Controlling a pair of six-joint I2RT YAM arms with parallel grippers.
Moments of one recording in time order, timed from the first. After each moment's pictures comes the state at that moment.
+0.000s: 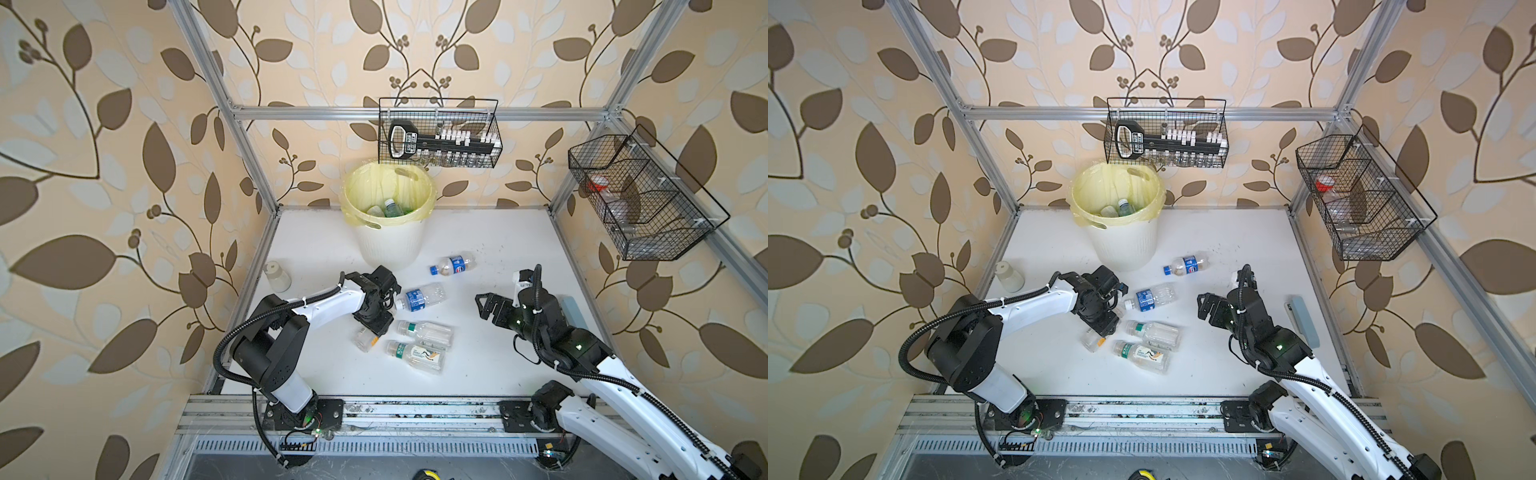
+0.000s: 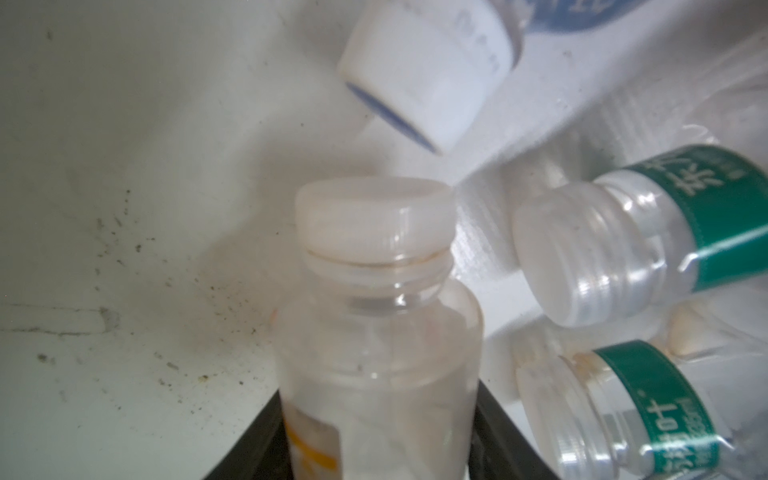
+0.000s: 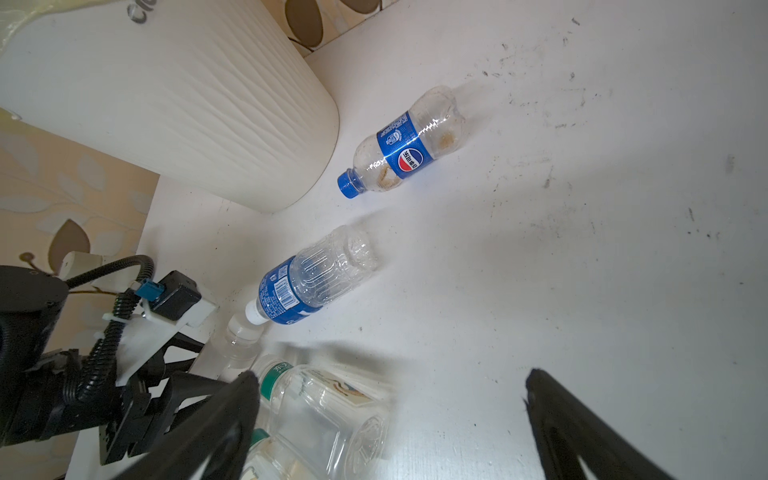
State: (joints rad) left arm -0.61 1.60 0.98 -0.80 0.08 0.02; right arm 0.52 0.71 0.64 -0.57 0.18 0.71
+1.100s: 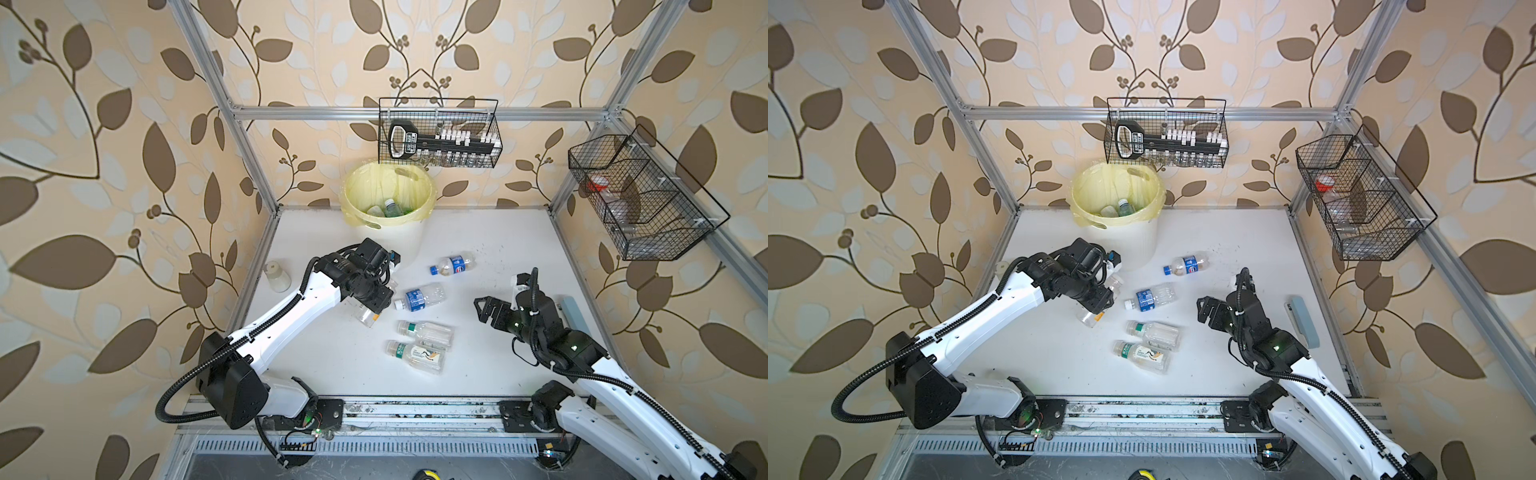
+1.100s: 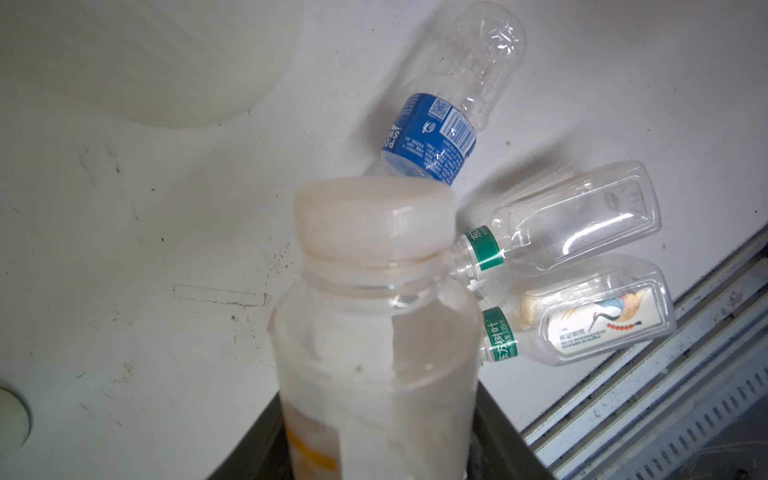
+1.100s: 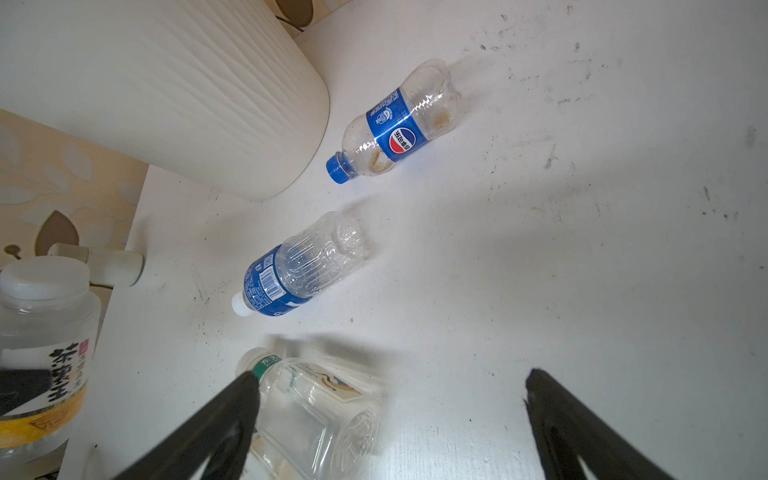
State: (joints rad) left arm -0.61 1.37 1.26 -1.03 0.07 0.03; right arm 0.50 0.71 0.58 -0.54 0.15 0.71
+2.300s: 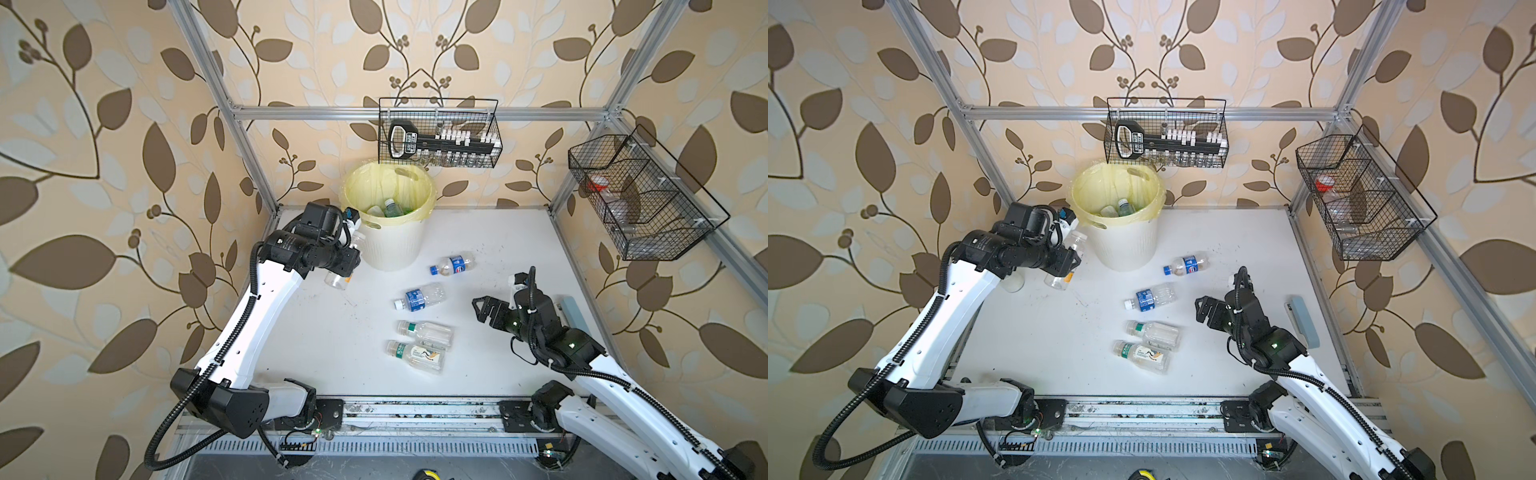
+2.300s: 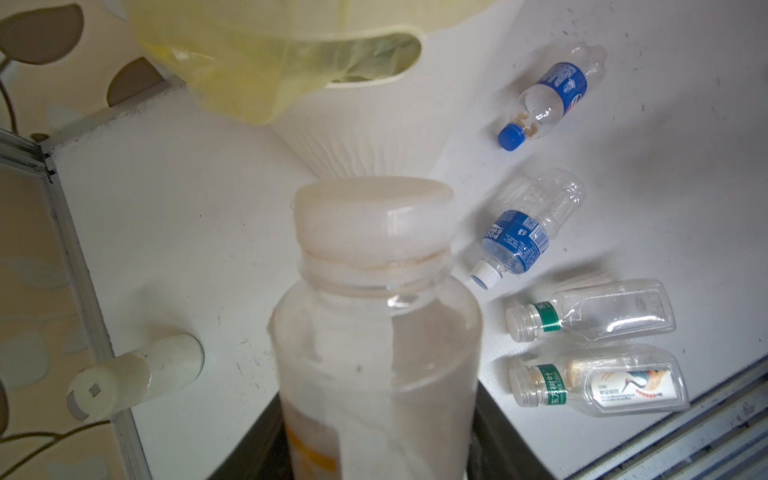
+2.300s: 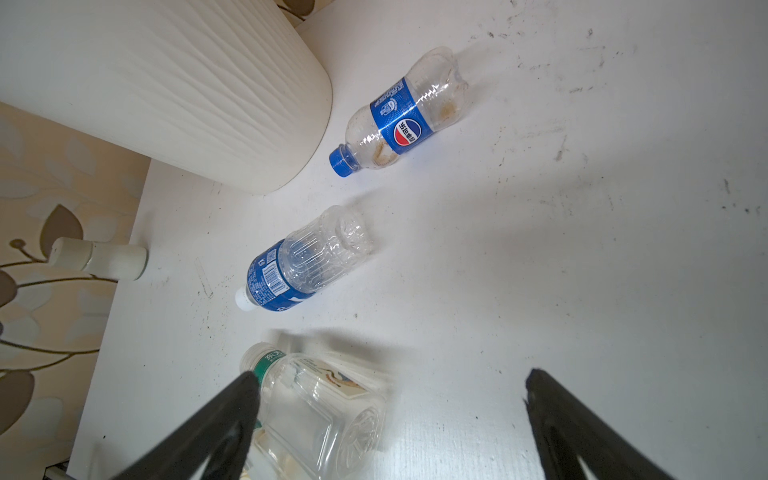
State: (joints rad) left arm -0.29 1.31 1.54 -1.14 0.09 0.12; right arm 0.50 0.73 0.59 -0.53 0.13 0.71
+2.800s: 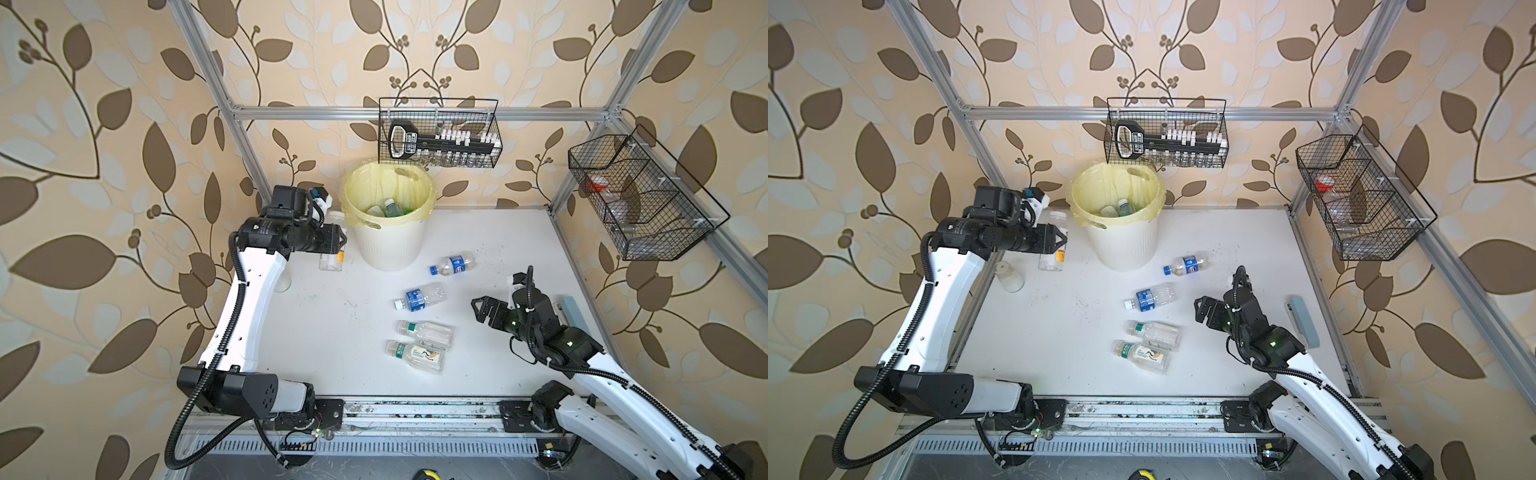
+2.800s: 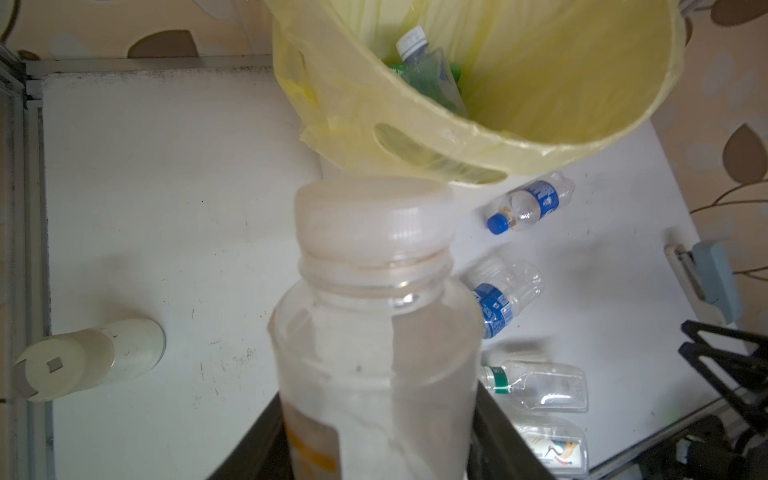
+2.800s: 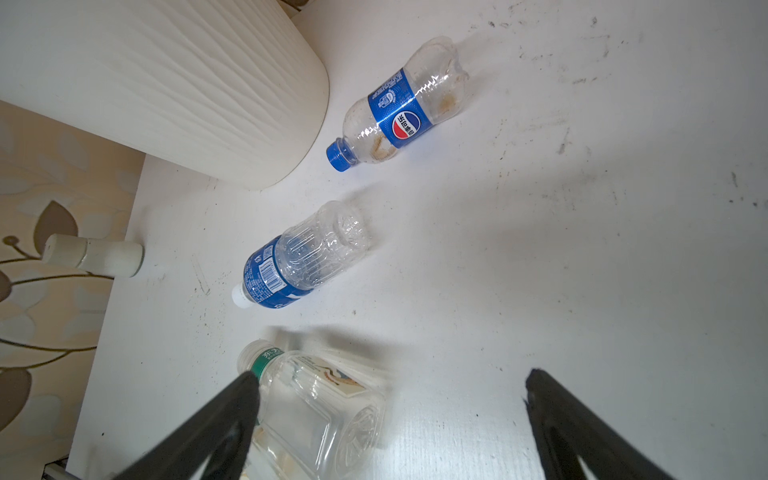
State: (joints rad) left arm -0.04 1.38 1.68 -1.13 0.31 -0.07; right arm 0.50 0.75 0.59 -0.53 0.12 0.72
